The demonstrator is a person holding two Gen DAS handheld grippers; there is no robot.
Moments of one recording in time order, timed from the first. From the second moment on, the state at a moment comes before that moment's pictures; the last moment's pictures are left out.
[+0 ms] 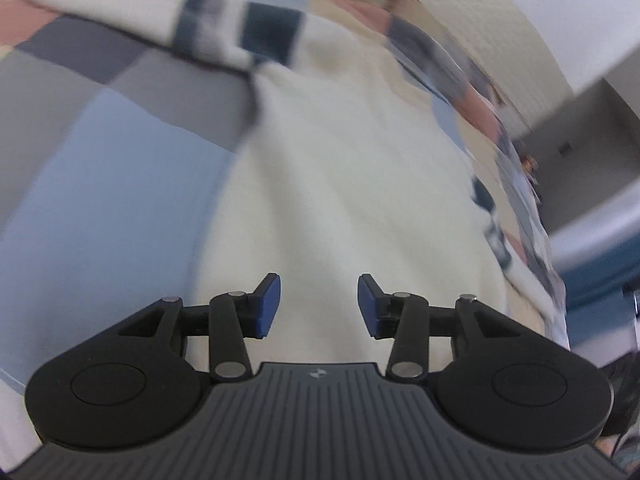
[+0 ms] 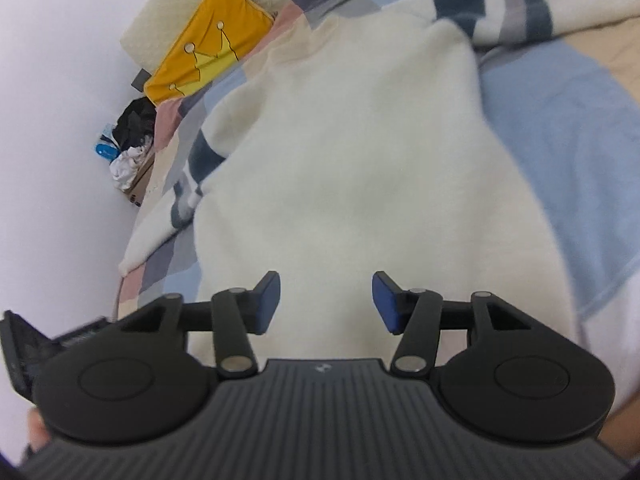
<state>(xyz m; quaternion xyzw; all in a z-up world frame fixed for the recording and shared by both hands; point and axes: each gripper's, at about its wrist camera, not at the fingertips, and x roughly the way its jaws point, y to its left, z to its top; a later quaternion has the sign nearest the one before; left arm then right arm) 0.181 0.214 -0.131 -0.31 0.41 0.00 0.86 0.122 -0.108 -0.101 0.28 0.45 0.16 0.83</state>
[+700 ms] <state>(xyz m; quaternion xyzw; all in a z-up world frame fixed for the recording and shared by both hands) 0.225 0.242 -0.202 -0.33 0.42 0.01 0.85 0.153 -0.078 -0.139 0.23 0.47 0.15 0.84</state>
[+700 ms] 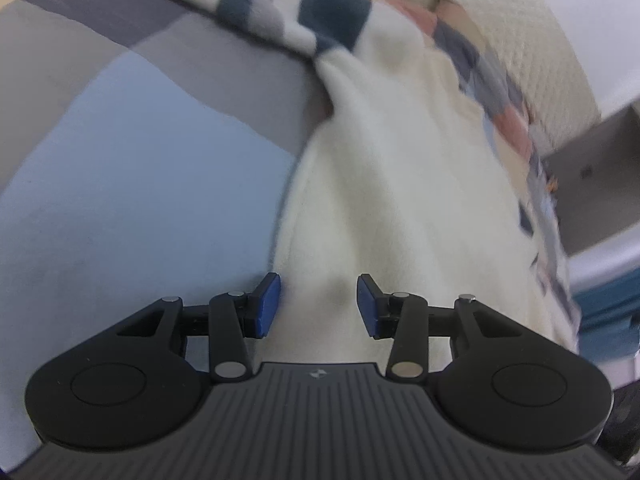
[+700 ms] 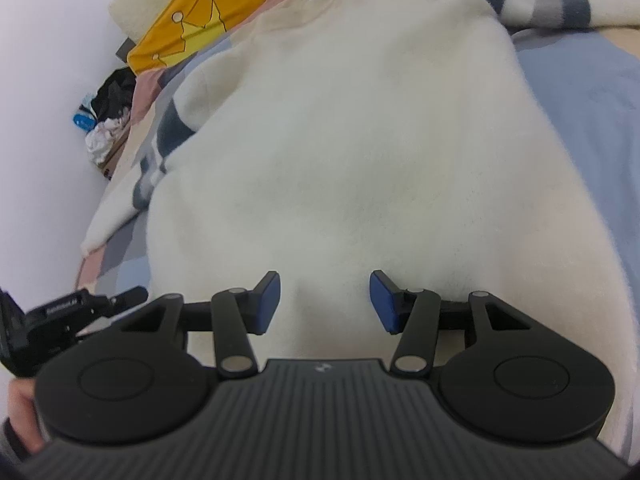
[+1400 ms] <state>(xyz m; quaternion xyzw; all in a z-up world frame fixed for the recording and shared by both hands) 0.195 0.203 -0.211 -0.32 0.55 0.00 0.77 0.150 -0.089 -0.141 0.25 0.46 0.15 0.84</state>
